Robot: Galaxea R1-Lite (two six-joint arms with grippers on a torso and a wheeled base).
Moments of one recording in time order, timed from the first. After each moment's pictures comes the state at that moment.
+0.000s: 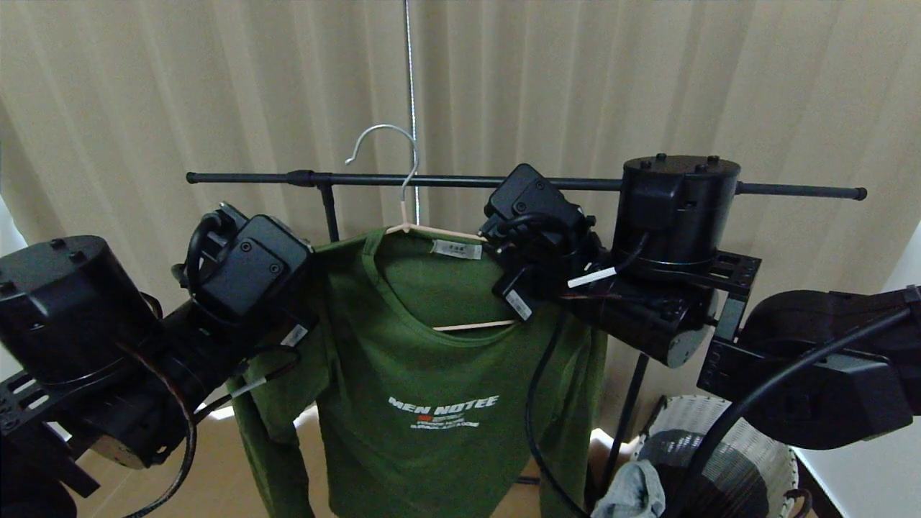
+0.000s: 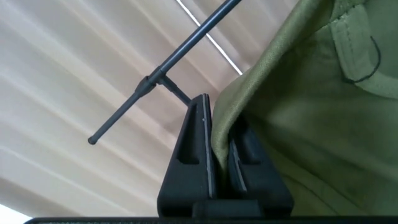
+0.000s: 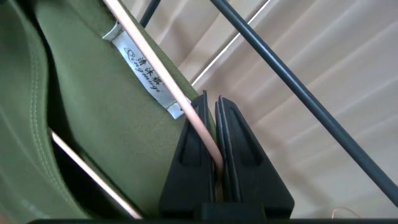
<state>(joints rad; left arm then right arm) -0.48 1.54 -0.50 -1.10 0.28 0.78 0.75 1.84 -1.11 -0.60 -0.22 -0.51</state>
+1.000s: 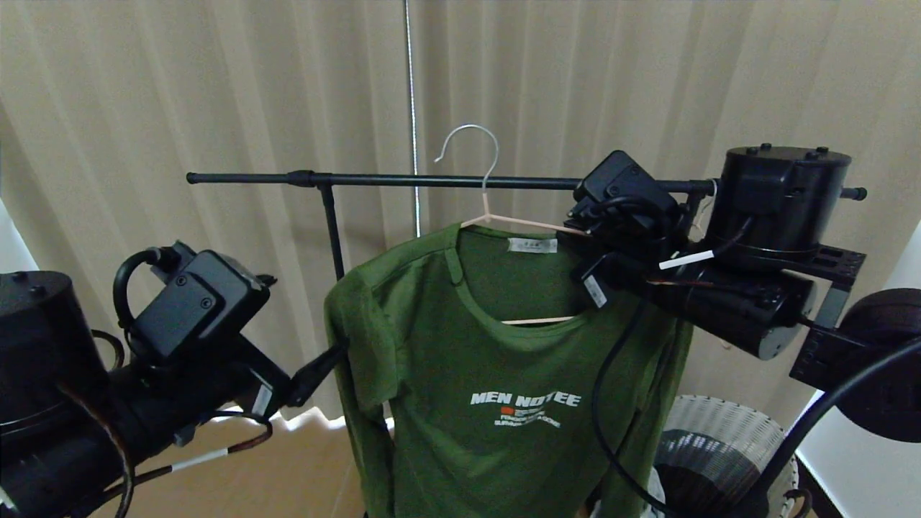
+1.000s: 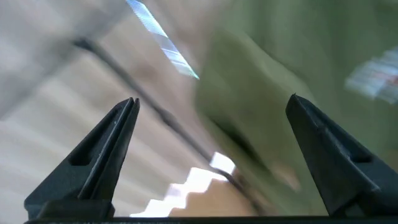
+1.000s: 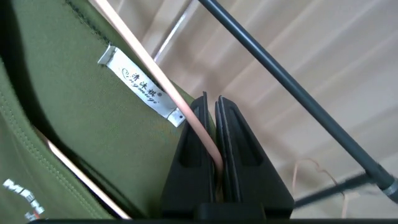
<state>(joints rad) -0.47 1.36 -0.44 -0.72 0.04 0.47 0.62 1.70 -0.97 -0.60 -0.21 -0.51</state>
